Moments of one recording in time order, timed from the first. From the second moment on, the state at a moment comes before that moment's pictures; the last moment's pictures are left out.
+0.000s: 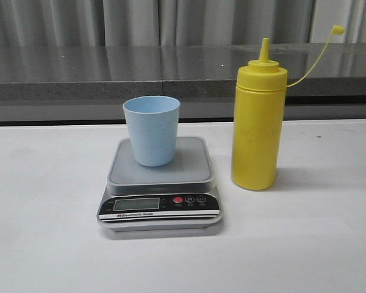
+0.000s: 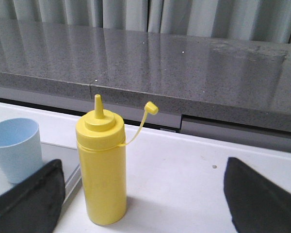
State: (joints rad) left arm -0.25 0.33 -0.33 -0.19 0.17 0.09; right arm 0.31 0.60 -0.28 0.18 -0.16 -0.16
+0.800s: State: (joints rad) left arm -0.25 0.33 -0.33 -0.19 0.17 0.09; right arm 0.23 0.39 -0.35 -0.02 0.25 -0.08
